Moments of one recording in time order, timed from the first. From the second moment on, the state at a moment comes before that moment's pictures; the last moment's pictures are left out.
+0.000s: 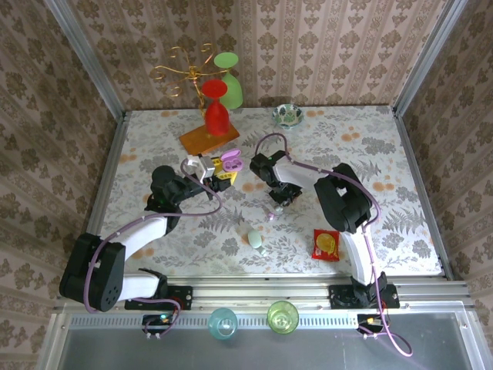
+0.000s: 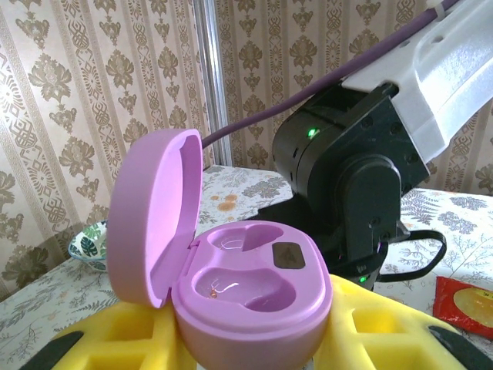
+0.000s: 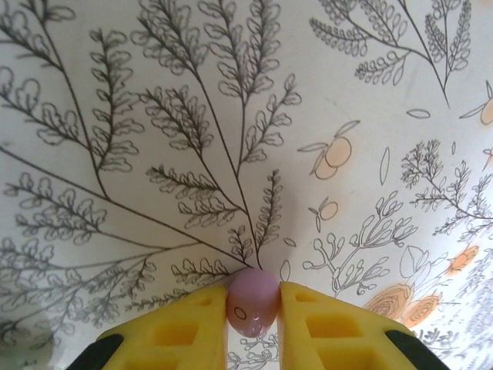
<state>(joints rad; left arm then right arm) -0.39 1.29 0.52 0.84 0.80 0.04 0.61 2.14 1.57 -1.10 0.41 0.10</state>
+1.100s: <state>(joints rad) -0.39 1.39 0.55 0.89 0.85 0.01 0.36 1.58 1.30 -0.61 -0.85 0.33</state>
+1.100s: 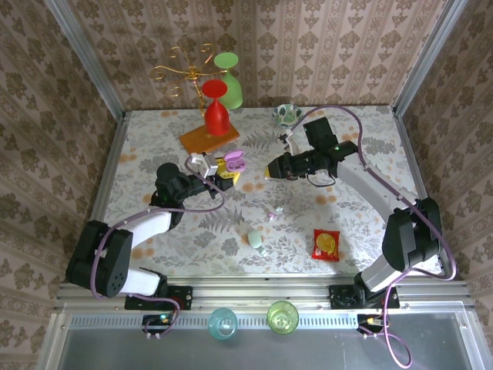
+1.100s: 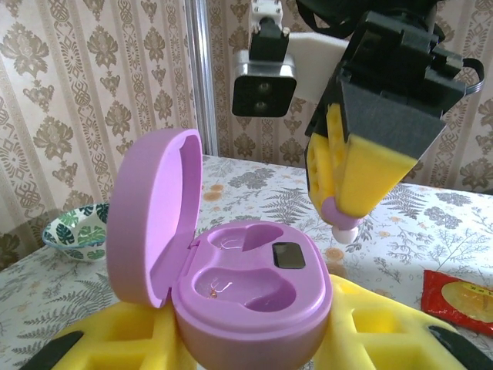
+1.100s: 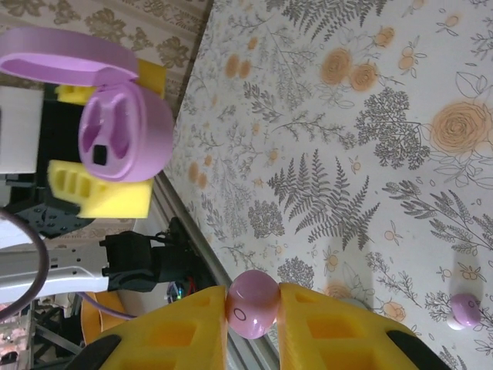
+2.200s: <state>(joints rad) -0.43 1.39 0.56 0.82 0.98 0.00 0.47 1.65 1.48 -0.69 -0.83 0.23</state>
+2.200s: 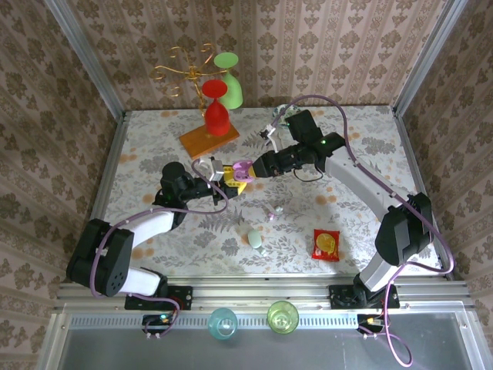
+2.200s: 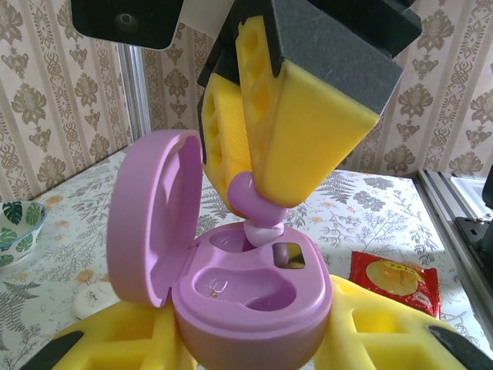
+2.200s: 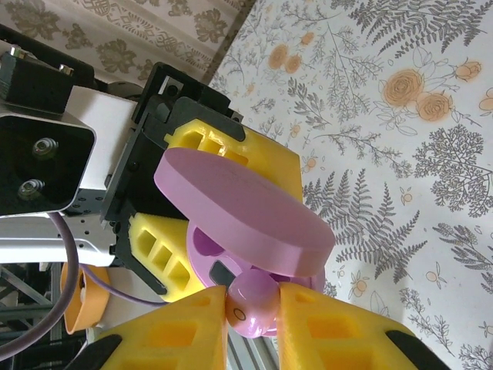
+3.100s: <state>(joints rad) -0.43 1.39 0.56 0.85 0.97 0.01 0.48 1.63 1.48 -0.72 -0.75 0.20</state>
